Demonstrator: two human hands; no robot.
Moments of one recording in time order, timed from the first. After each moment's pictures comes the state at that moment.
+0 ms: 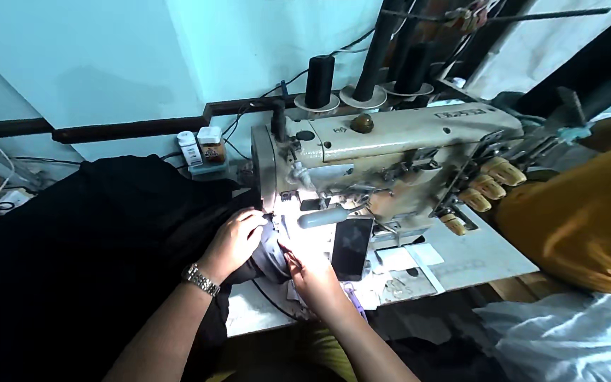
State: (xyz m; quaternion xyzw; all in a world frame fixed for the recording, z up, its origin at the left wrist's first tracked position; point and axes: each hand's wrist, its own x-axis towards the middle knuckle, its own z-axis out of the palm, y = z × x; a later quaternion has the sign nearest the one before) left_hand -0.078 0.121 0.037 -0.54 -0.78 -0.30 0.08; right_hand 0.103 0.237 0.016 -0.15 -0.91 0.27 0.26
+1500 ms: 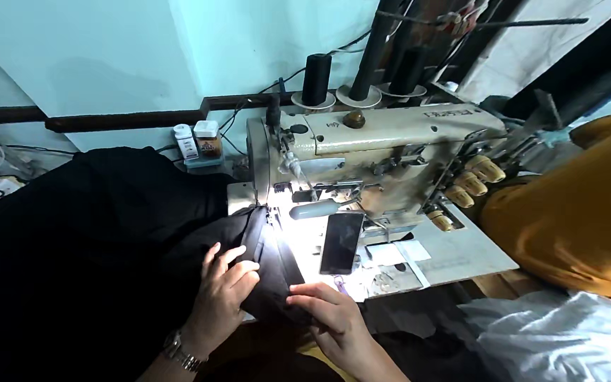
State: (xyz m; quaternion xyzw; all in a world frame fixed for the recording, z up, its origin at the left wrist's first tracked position) left_hand 0.008 0.055 0.007 -0.57 -0.74 -0.27 0.24; right_hand 0.186 0.240 0.007 0.10 -0.86 0.37 0.34
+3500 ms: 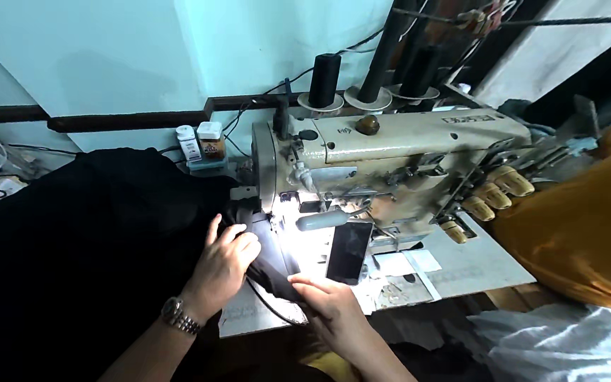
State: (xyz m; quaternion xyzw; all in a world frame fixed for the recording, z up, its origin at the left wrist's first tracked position) left_hand -0.036 0.087 0.048 -0.58 -0.78 -0.15 0.19; right_hand 0.155 0.255 0.013 0.07 -0.90 0.28 0.32
